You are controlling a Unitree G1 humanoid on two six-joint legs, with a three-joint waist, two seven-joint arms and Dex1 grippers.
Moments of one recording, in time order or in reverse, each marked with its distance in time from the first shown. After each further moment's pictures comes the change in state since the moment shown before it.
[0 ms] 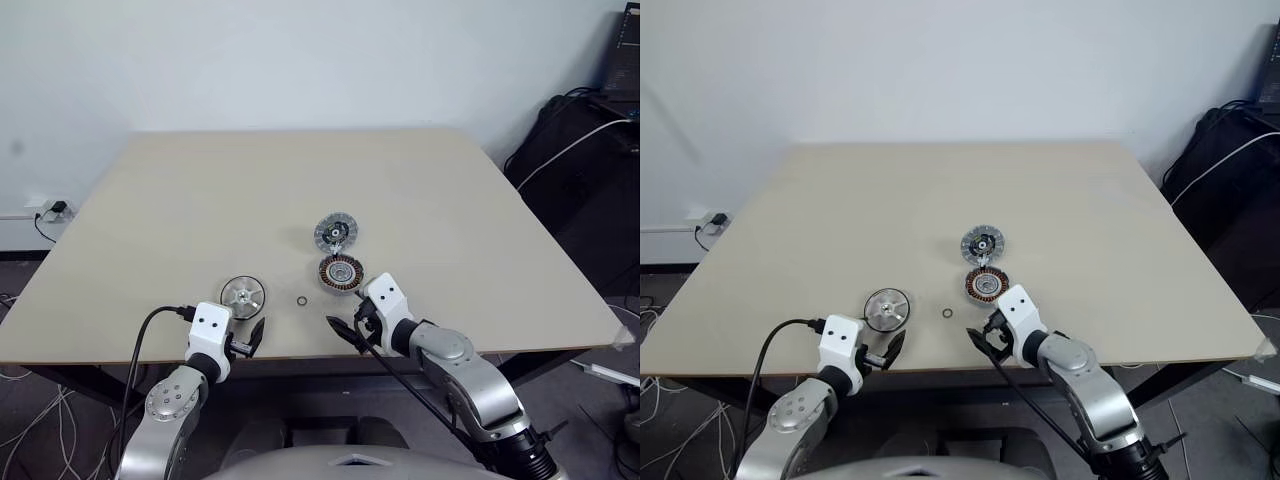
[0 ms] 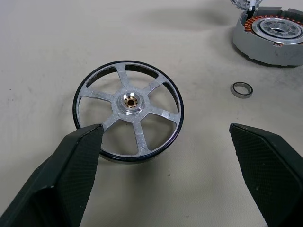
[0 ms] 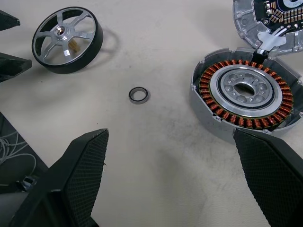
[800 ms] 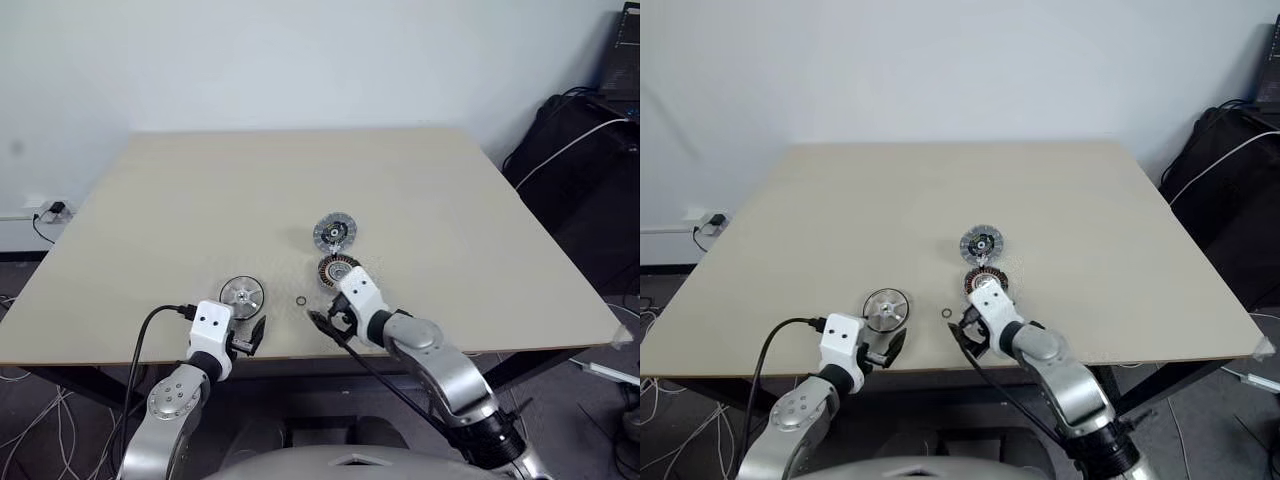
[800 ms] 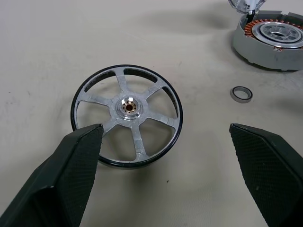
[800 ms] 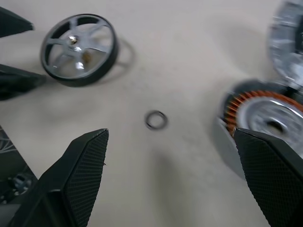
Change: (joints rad) left arm -0.008 -0.009 -0.004 0.000 0.000 0.002 0.018; right arm -0.139 0.099 0.132 0.093 -0.091 0.025 -0.045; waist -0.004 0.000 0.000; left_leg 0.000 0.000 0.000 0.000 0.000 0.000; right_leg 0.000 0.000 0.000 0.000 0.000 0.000
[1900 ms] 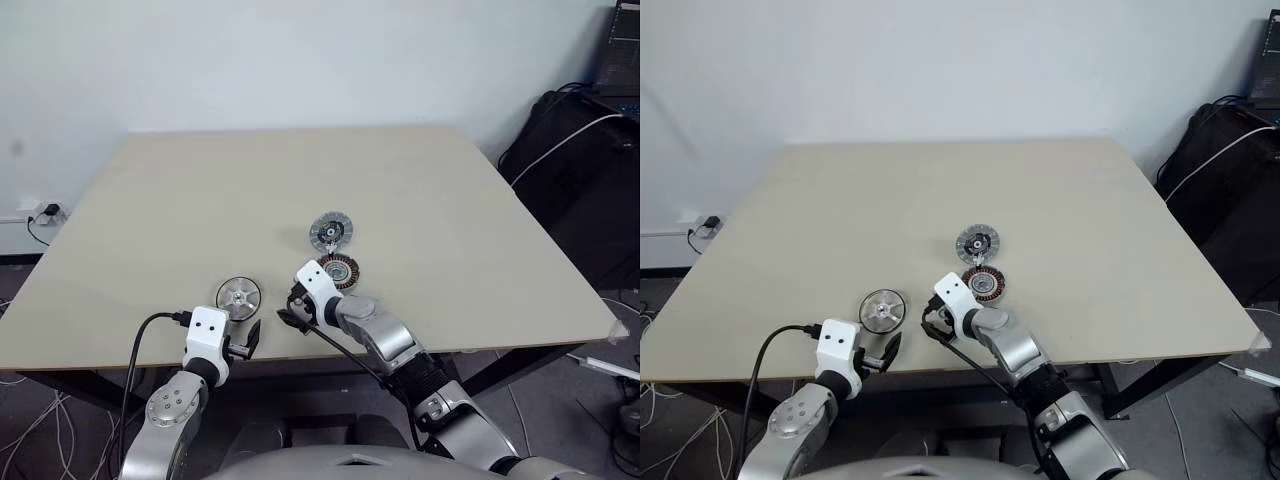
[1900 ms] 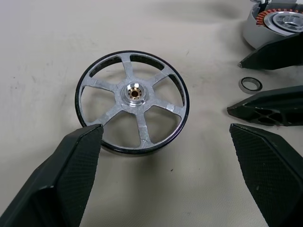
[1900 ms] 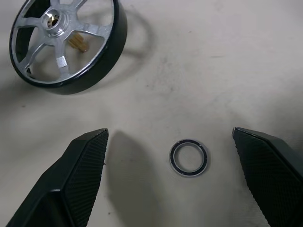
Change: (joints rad) left arm 0.034 -0.012 0.008 0.000 0.000 -0.003 0.032; right arm -0.264 0.208 0.024 0.587 -0.051 -0.137 0.037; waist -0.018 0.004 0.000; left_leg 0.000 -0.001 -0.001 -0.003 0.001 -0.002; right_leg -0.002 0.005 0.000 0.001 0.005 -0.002
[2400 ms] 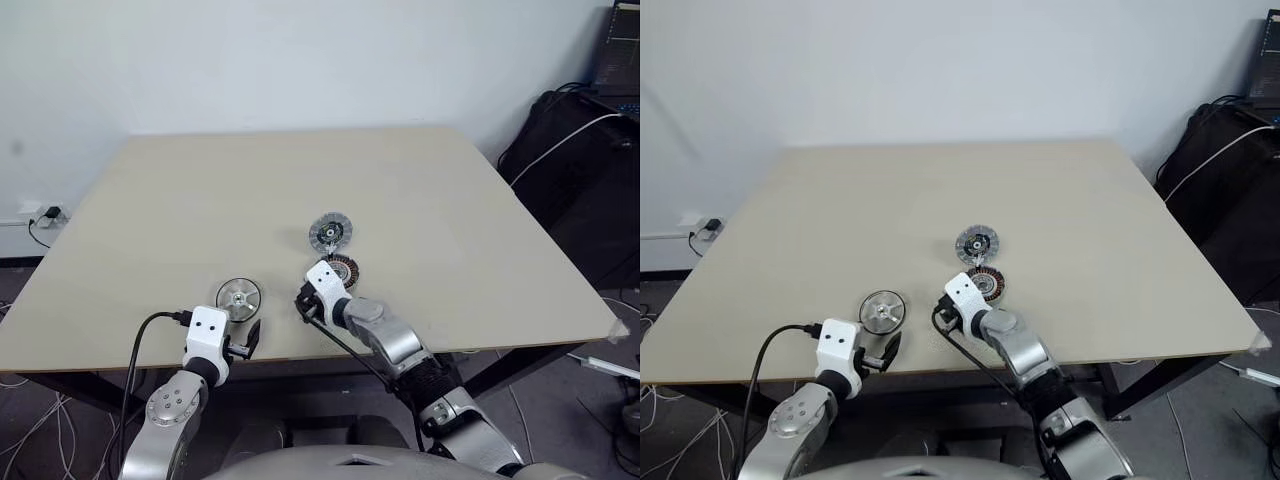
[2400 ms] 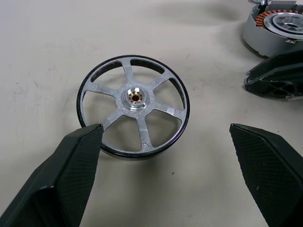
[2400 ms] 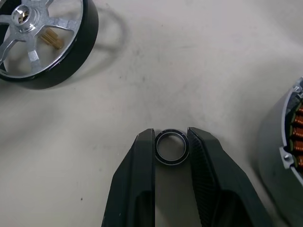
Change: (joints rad) left arm -0.003 0.000 -0.001 0.000 0.010 -0.001 -0.001; right arm 0.051 -0.028 -0.036 -0.038 -0.013 -0.018 -0.011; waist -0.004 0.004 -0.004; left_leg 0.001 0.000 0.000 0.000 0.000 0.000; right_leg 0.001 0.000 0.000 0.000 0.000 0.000
